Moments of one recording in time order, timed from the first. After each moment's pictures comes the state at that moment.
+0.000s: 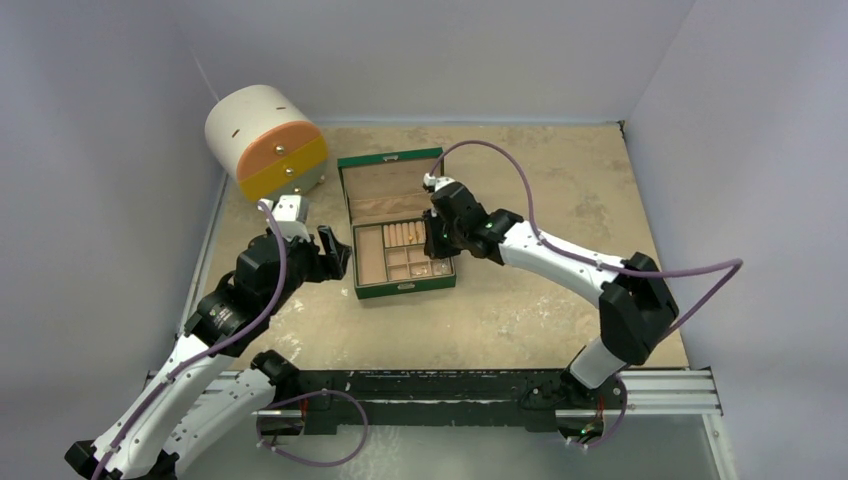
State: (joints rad) left arm -0.59 0.64 0.82 -0.59 -0.24 -0.43; right arm 0.79 1.61 1.17 -0.42 0.02 0.47
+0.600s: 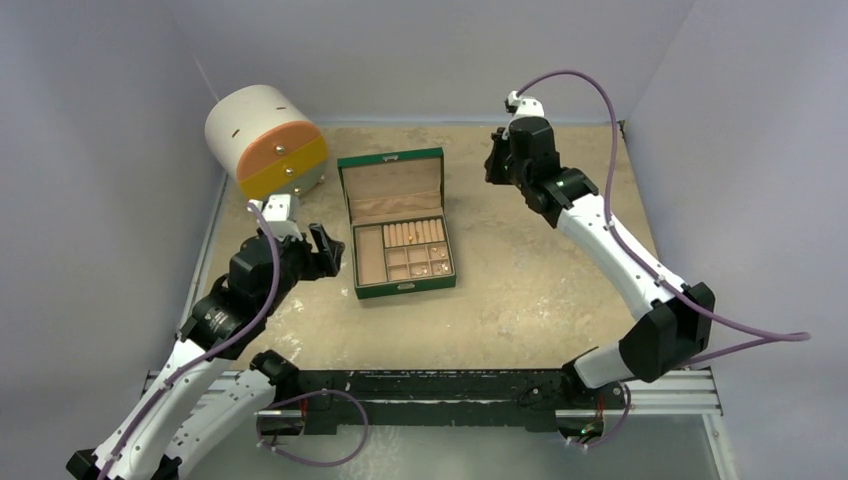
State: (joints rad) left arm -0.56 0.62 0.82 -0.59 -0.25 -0.43; right arm 0.48 1.44 1.39 -0.44 0.20 0.36
